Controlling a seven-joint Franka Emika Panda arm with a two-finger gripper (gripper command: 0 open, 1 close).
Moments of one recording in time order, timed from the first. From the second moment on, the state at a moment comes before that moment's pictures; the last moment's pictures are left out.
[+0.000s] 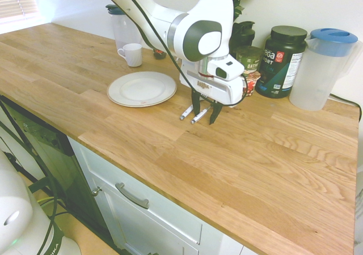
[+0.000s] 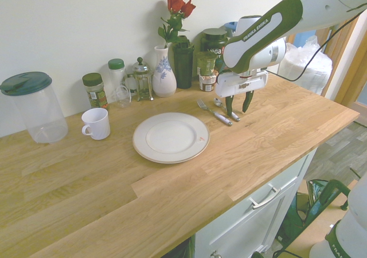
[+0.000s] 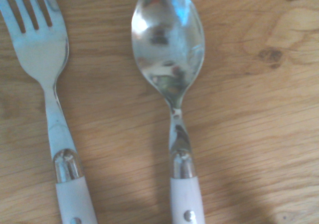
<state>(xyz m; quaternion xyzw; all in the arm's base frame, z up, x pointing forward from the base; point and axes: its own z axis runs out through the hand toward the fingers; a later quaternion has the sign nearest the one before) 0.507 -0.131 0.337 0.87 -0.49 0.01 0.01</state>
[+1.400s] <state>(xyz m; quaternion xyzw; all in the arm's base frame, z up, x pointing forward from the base) 0.492 -0.086 0.445 0.89 -0.46 0.05 -0.03</state>
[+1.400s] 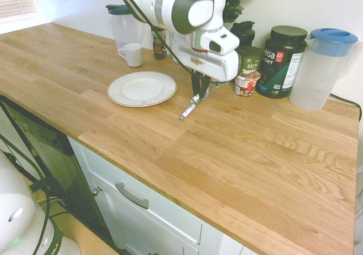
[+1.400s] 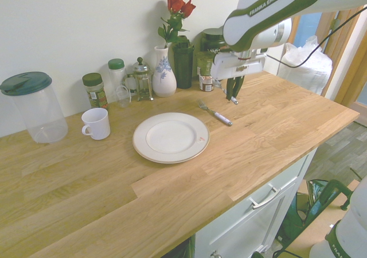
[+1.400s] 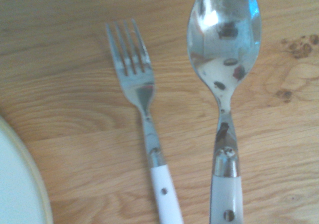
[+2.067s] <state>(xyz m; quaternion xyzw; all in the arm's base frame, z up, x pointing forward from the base) 0.454 0.131 0.424 0.95 -0.31 0.05 -0.03</state>
